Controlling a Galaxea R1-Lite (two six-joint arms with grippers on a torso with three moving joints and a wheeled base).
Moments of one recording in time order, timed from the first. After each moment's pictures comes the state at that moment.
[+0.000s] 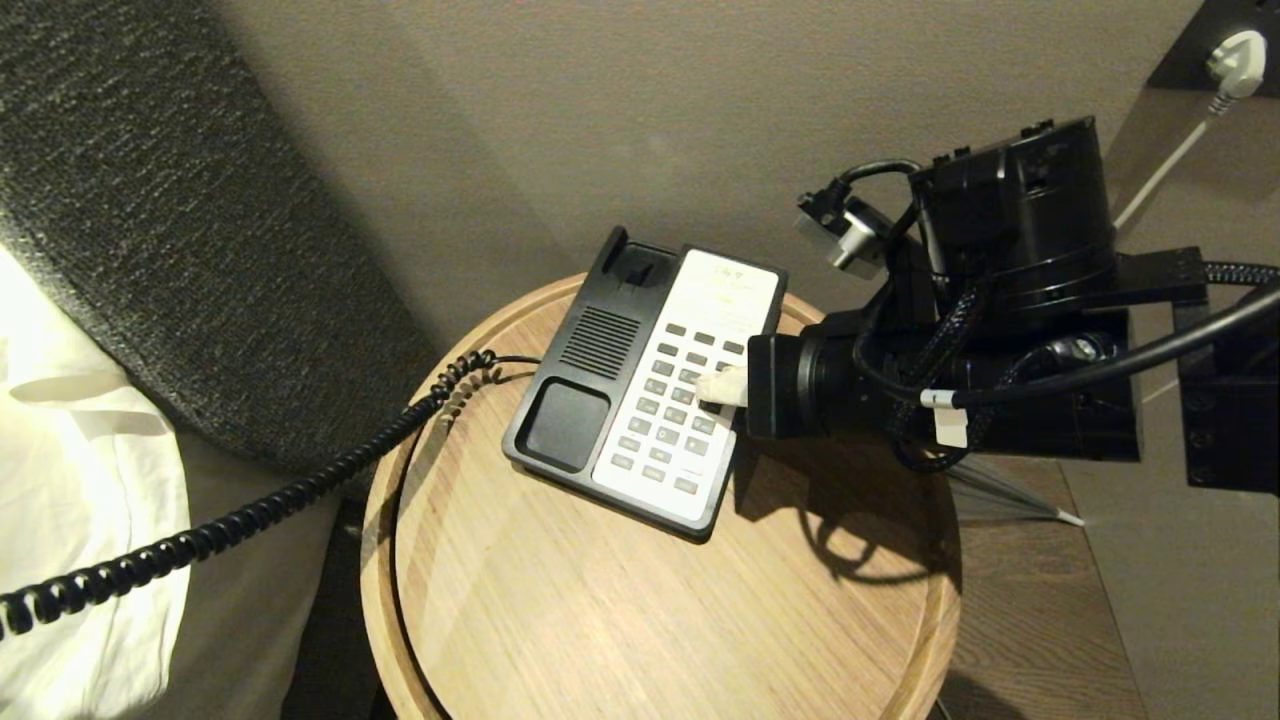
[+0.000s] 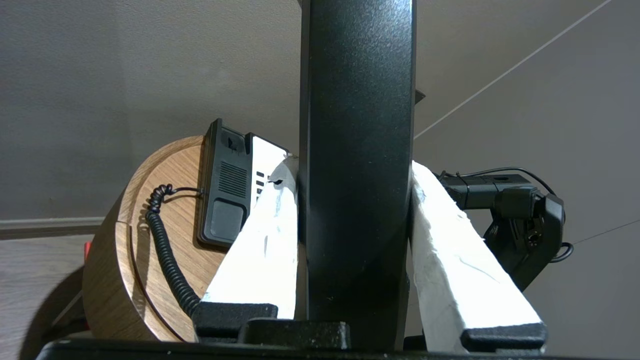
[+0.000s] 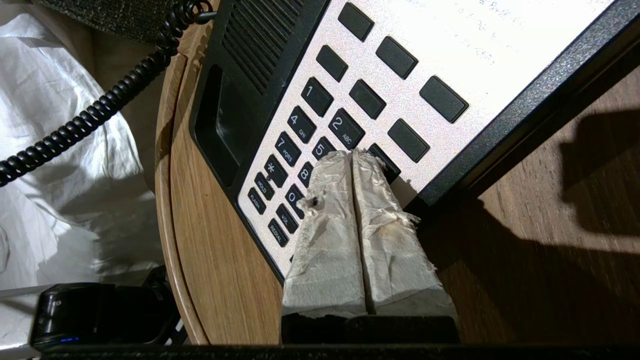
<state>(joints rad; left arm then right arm) -0.80 0.55 -1.11 0.24 0.05 -0.40 0.79 1.68 -1.23 -0.01 0.02 0.43</state>
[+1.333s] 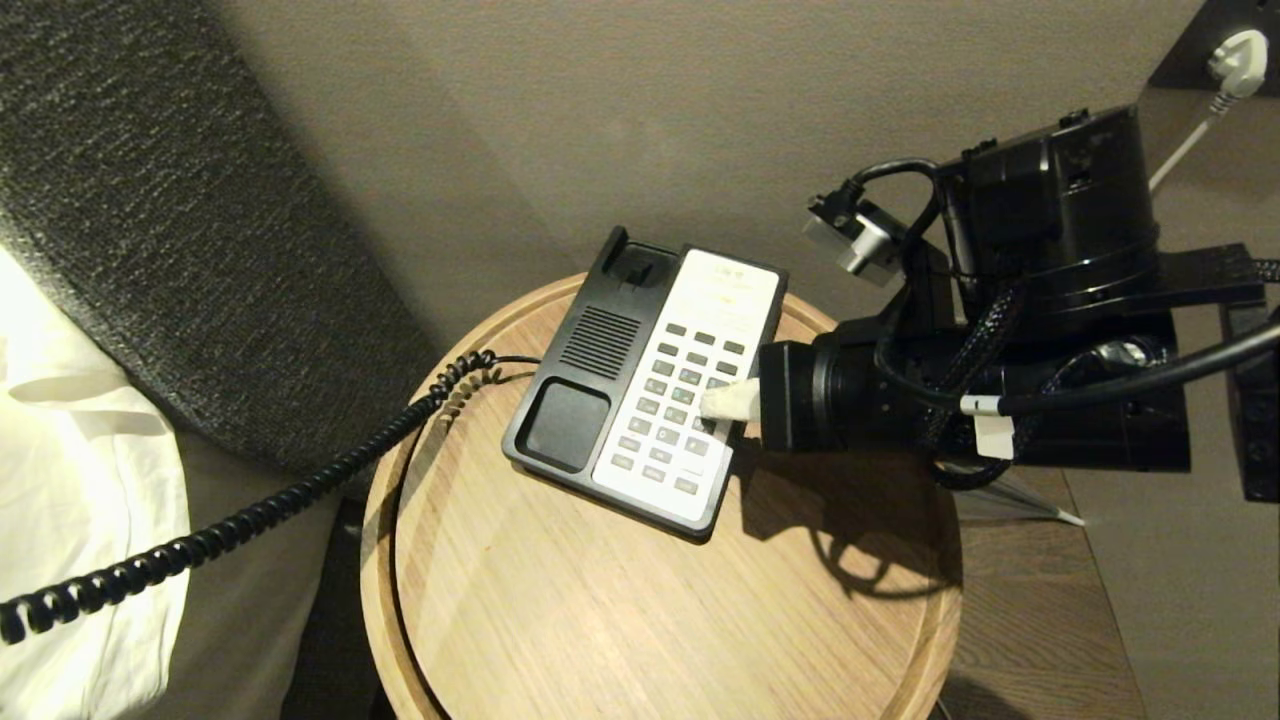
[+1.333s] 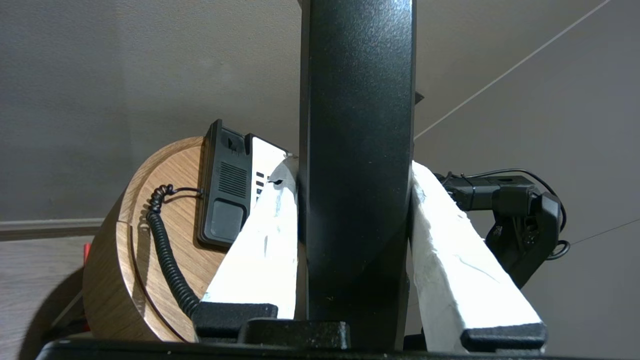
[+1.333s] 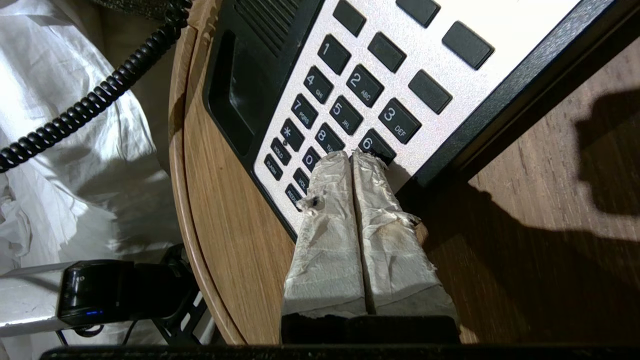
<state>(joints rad) -0.80 0.53 -1.10 0.24 0.05 -0.40 0.82 1.64 -1.22 0.02 0.05 0.46</state>
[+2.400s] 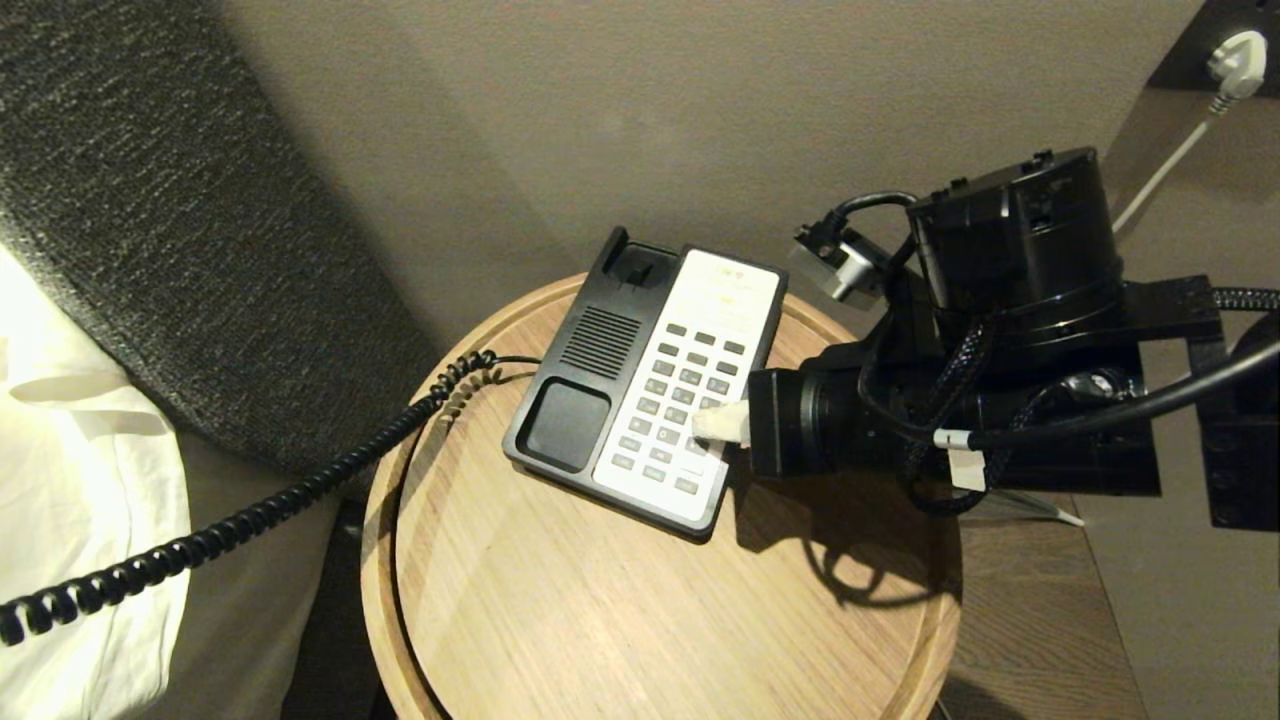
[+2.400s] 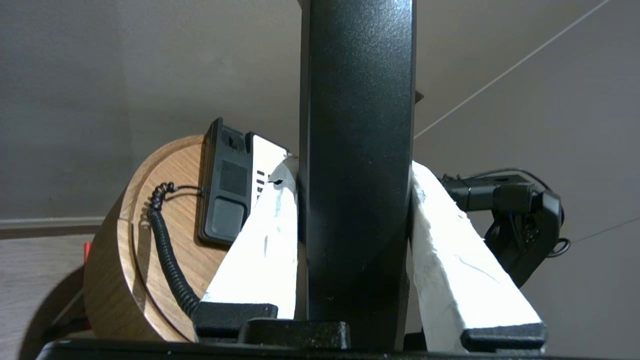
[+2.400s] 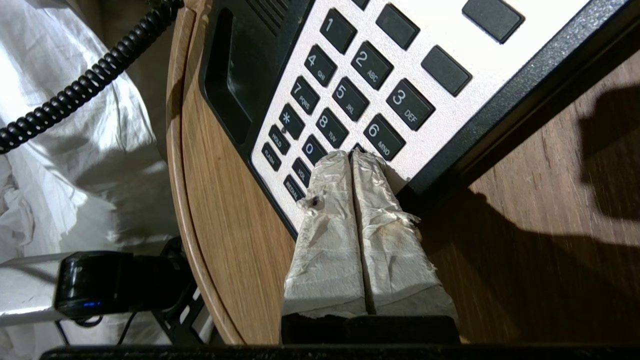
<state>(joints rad) -0.80 0.53 -1.10 0.24 0.05 -0.40 0.82 1.65 -1.18 0.00 0.05 0.46</state>
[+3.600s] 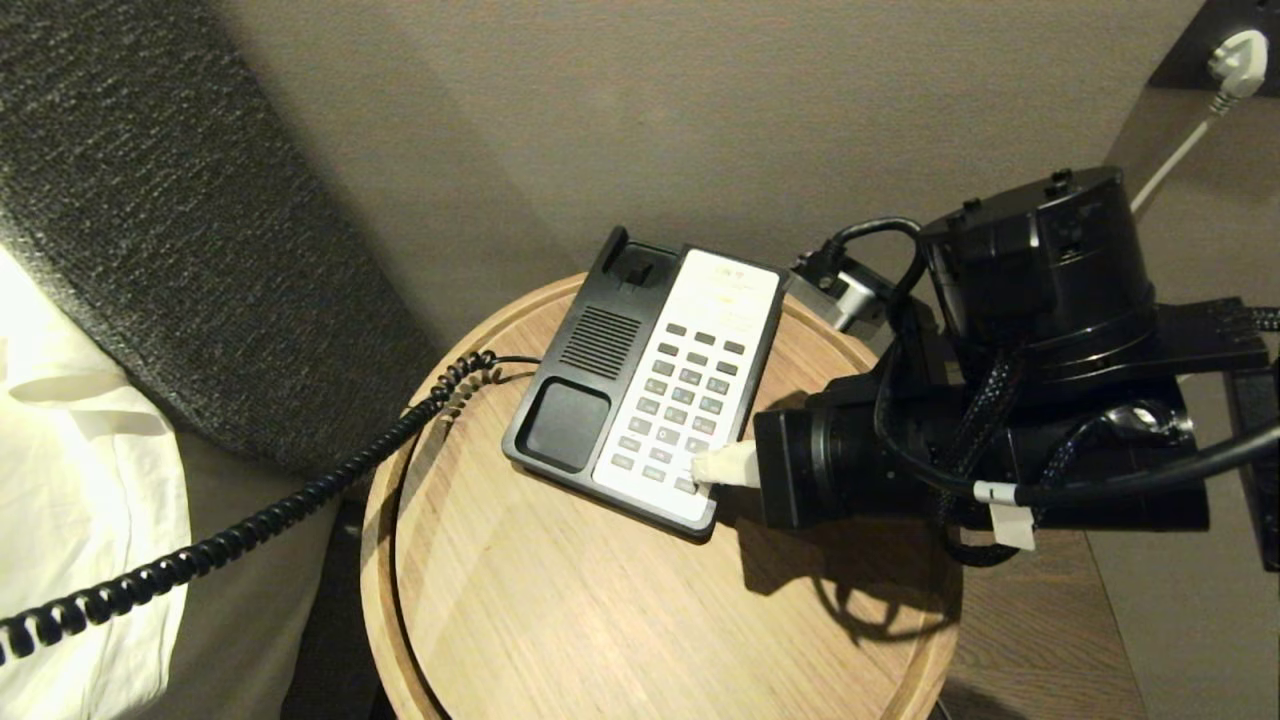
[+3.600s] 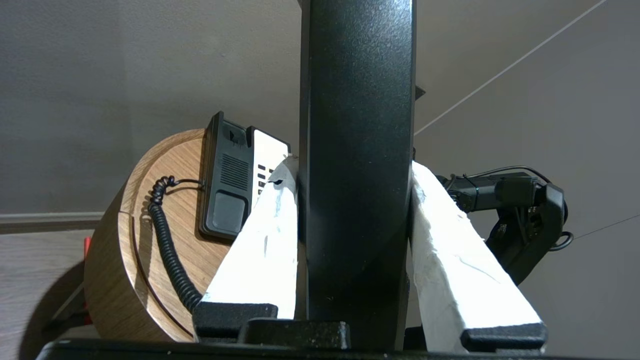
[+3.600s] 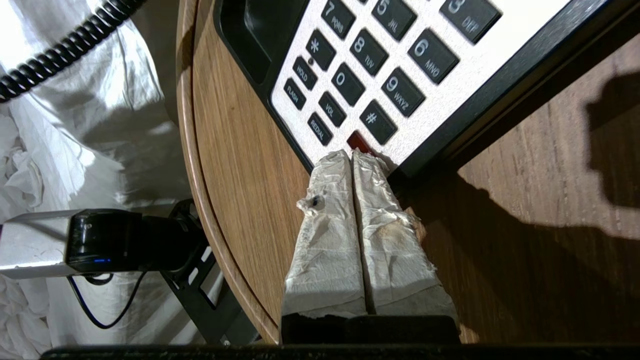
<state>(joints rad) -0.80 0.51 -1.07 0.24 0.05 -0.40 0.86 1.62 -1.14 0.02 0.10 0.46</state>
